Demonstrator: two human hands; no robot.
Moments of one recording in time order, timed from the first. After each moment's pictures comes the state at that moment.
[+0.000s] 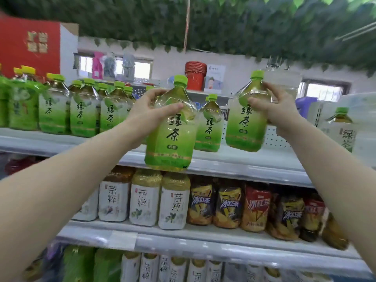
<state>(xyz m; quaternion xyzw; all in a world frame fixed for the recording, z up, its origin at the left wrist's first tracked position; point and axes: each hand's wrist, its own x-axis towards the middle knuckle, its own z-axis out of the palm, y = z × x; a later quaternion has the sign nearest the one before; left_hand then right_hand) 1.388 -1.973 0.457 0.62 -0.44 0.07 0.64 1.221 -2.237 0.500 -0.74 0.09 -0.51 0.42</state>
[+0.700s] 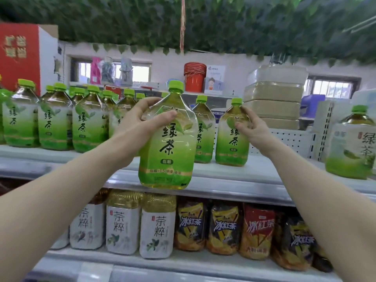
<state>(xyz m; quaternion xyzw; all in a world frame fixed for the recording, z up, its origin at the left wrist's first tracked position) 1.403 -2.036 0.451 0.61 -0.44 0.04 0.65 1.295 -2.353 0.462 -0.85 0.12 -0.41 0.32</state>
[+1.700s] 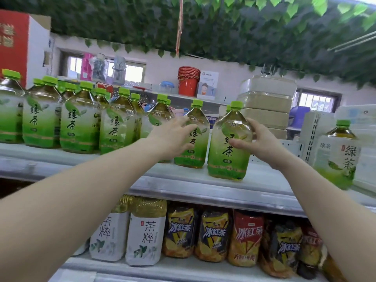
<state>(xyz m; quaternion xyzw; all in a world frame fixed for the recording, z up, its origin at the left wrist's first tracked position) 1.427 -2.123 0.461 0.79 -0.53 0.30 0.10 1.248 -2.322 0.468 -0.87 0.14 -0.39 0.27</state>
